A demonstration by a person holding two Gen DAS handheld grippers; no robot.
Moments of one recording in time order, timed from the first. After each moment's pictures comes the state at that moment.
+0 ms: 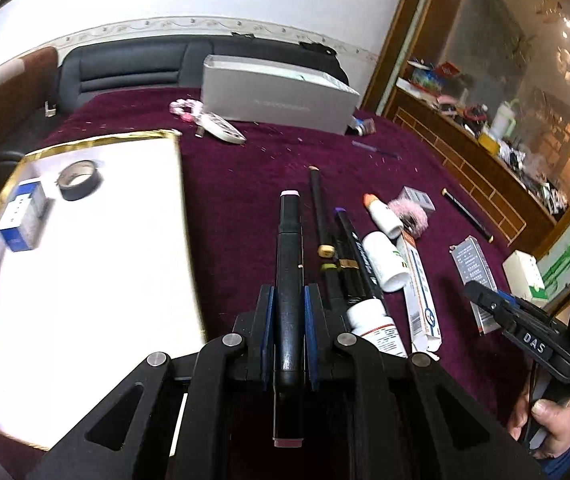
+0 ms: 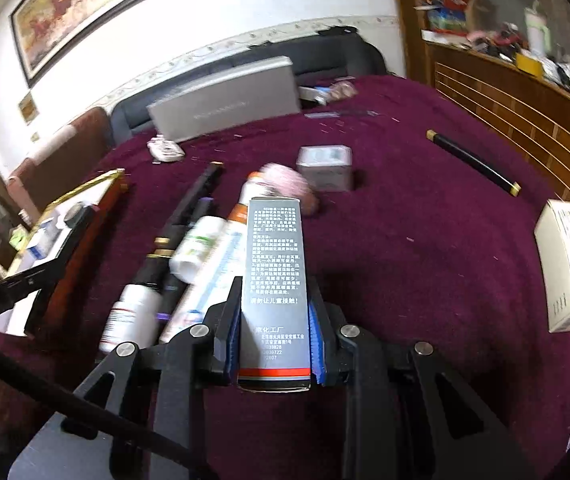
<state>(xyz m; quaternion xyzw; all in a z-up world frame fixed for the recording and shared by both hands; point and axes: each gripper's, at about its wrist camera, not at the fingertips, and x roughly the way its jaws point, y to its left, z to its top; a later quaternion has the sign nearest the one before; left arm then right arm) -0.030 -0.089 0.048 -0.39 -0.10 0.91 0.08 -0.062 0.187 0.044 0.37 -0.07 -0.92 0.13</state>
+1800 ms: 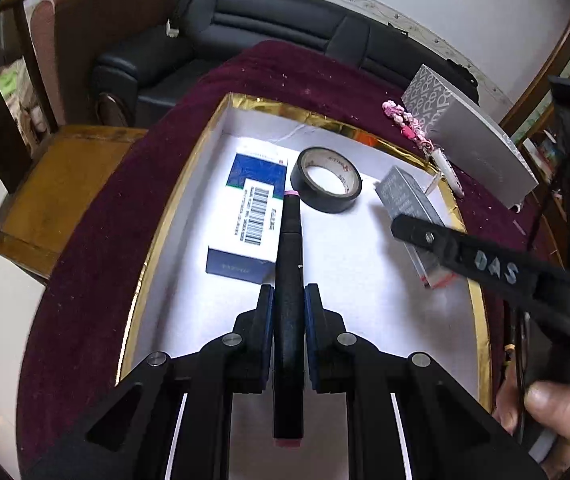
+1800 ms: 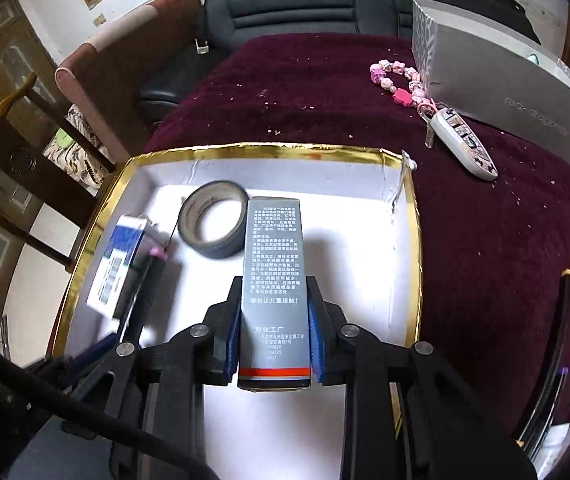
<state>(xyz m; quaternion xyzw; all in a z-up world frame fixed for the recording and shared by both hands) -0.084 -0.298 0.001 -0.46 -0.22 0.86 -0.08 -0.217 -0.148 0.029 0.51 0.04 -0.82 0.27</state>
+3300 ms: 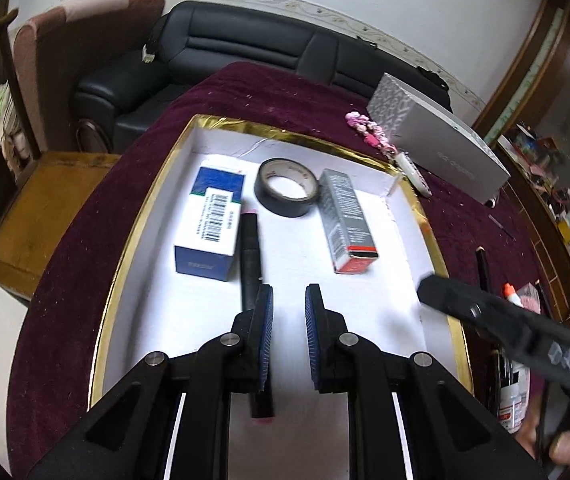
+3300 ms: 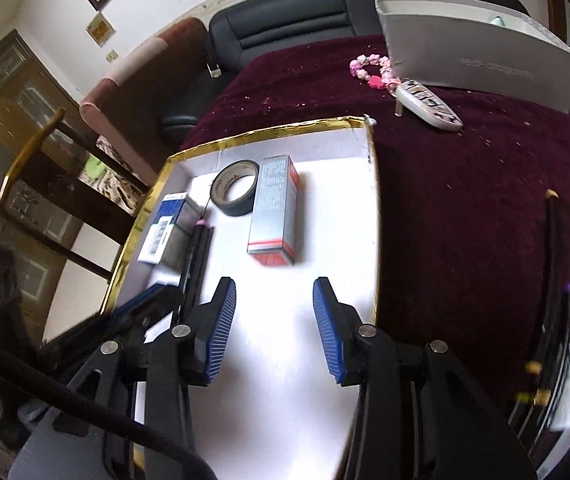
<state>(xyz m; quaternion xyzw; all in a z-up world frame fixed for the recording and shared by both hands) -0.071 -0.276 0.016 -0.41 -0.19 0.89 -0.05 -0.162 -0.087 0.047 0.49 -0.05 -0.82 0.30</state>
